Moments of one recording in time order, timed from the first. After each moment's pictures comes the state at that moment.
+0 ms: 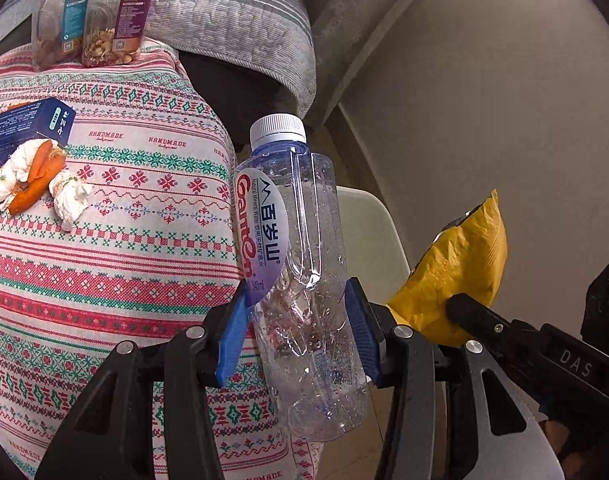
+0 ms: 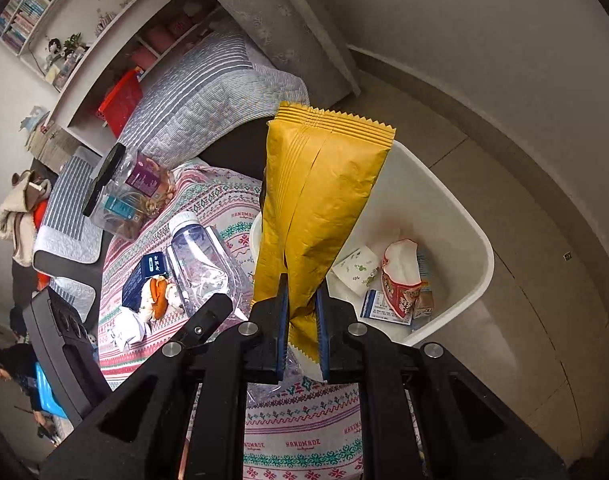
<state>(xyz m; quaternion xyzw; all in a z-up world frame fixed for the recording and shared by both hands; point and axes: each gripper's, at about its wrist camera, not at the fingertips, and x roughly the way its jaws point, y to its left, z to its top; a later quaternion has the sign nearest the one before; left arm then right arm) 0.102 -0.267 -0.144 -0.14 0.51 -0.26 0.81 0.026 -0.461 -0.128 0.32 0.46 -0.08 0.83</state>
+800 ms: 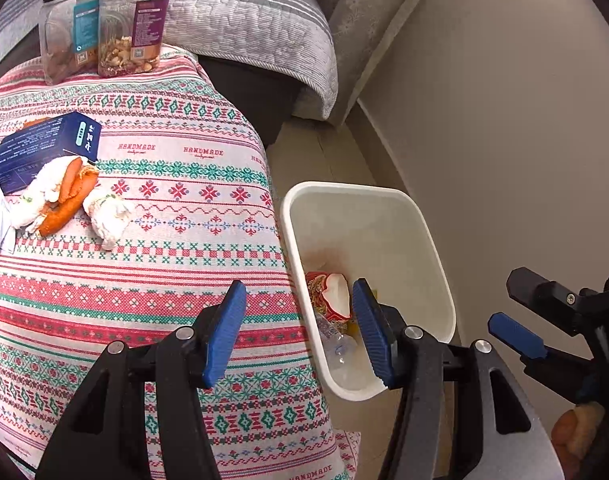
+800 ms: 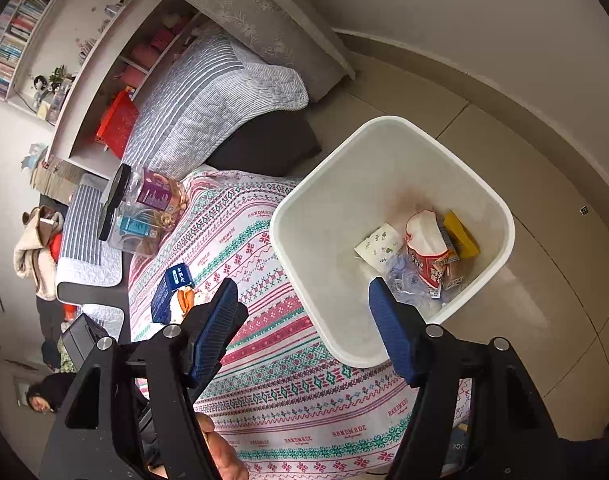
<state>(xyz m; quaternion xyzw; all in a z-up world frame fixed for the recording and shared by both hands) 0.113 -0.234 -0.153 -0.10 0.52 -0.24 0.82 0.032 -0.453 -0.122 0.39 0.45 -0.08 0.80</state>
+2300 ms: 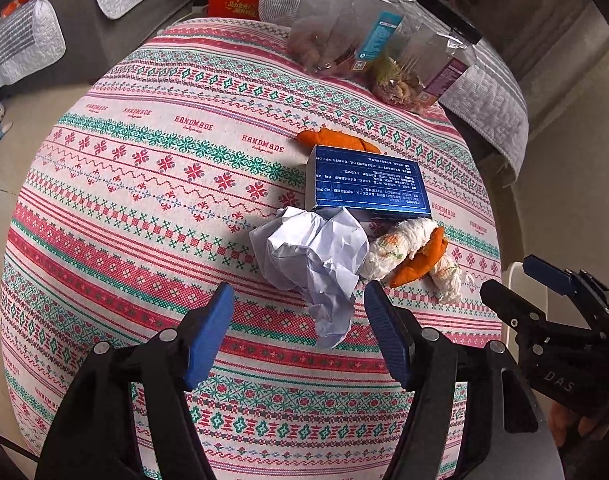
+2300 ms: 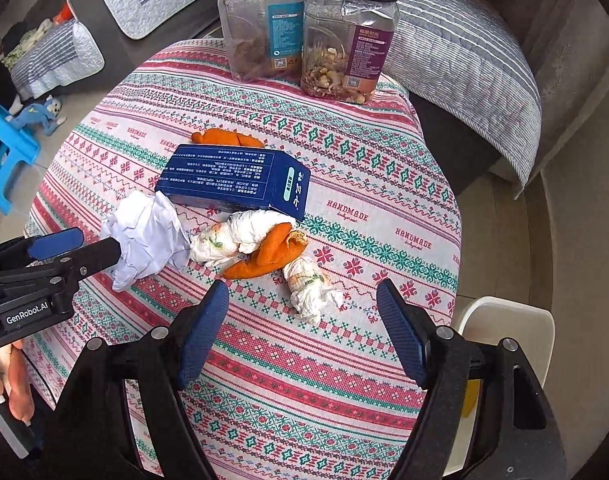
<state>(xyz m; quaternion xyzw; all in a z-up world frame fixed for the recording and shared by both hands) 0.184 0.007 -0.160 -0.12 0.58 -0.05 0.80 0.199 -0.182 -0.139 -0.09 0.57 0.09 0.81</state>
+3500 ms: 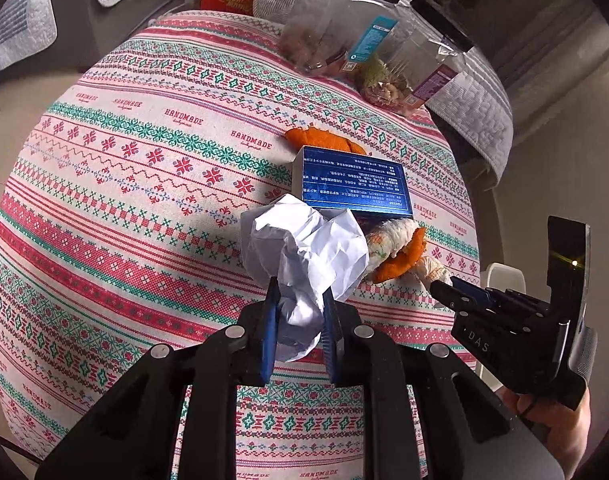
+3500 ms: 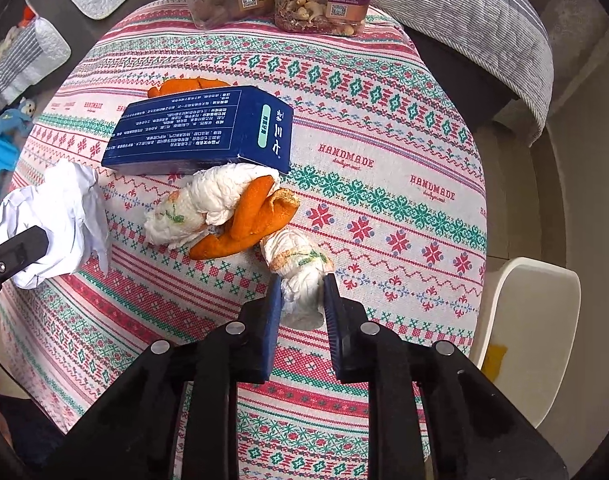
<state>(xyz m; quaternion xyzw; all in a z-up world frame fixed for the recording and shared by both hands) 0.181 0.016 -0.152 -0.16 0.58 -0.08 0.80 0.208 -0.185 -0.187 -0.05 0.63 0.05 0.78</state>
